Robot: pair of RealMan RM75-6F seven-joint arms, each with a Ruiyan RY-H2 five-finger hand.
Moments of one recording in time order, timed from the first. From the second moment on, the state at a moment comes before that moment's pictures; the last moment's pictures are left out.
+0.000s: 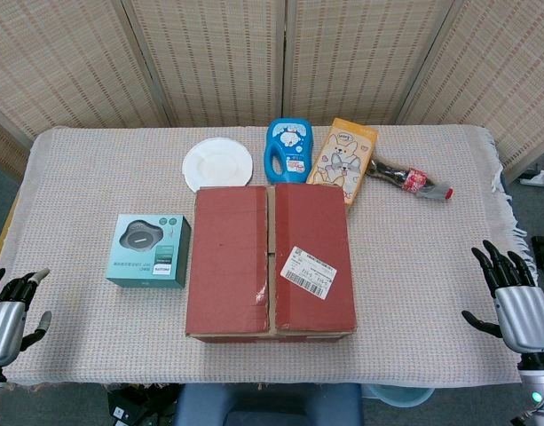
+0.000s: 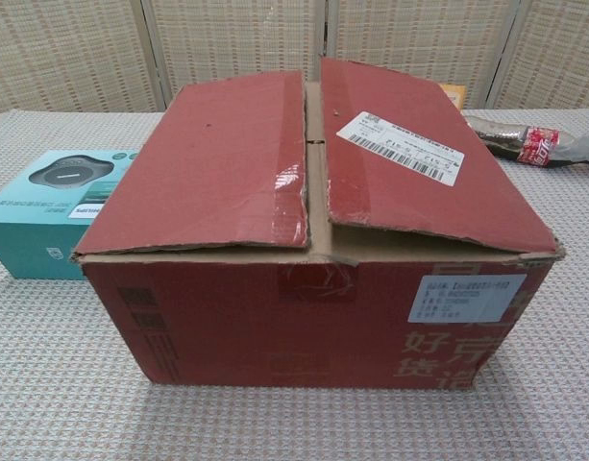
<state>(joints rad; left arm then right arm) -0.09 -1.11 -0.05 -1.65 1.46 1.49 0.20 0.07 -1.09 0.05 -1.64 -1.54 1.51 -0.04</state>
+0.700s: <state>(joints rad) -0.09 -1.10 -0.05 -1.68 1.46 1.50 0.21 0.12 -0.97 0.03 -1.73 -1.65 1.44 0.02</state>
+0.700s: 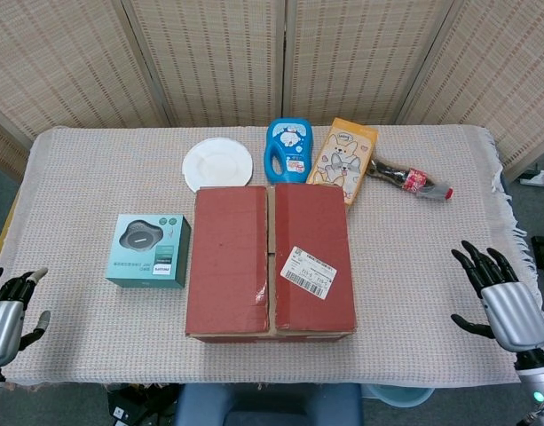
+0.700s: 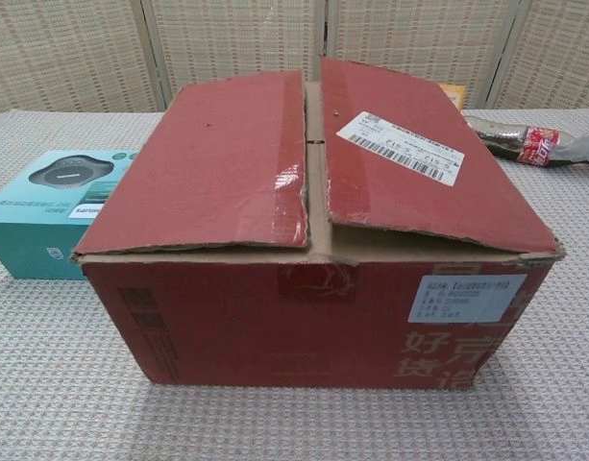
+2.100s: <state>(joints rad) -0.04 -1.07 -0.03 -1.69 1.44 1.52 0.17 0.81 -0.95 0.19 -2.15 -1.52 0.65 -0.19</state>
